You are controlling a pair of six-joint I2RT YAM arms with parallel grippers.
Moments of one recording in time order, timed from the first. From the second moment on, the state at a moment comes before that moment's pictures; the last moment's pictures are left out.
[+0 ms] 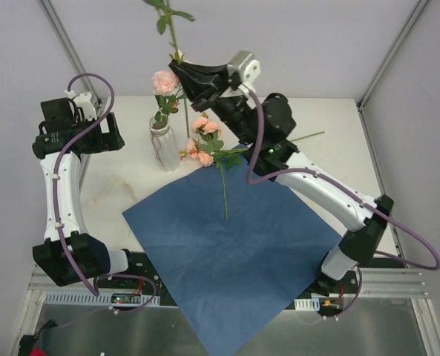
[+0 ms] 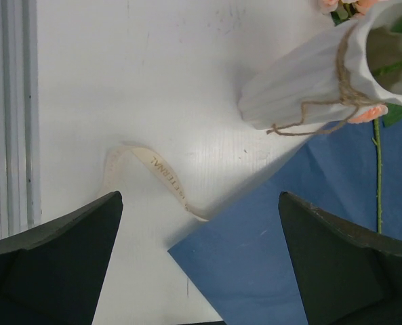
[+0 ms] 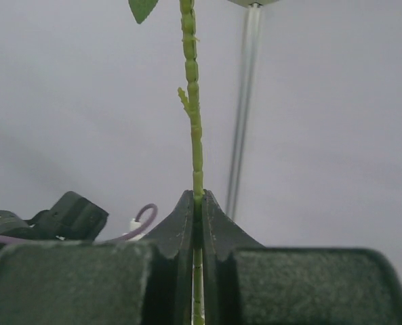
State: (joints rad) left arm 0.29 1.28 1.42 -0.89 0.36 0.05; right arm 0.97 1.57 1.71 0.53 -0.02 -0.08
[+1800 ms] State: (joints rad) left arm 0.39 1.31 1.41 -1.00 0.52 0.21; right arm 0.93 2.29 2.15 0.68 -0.11 -0.02
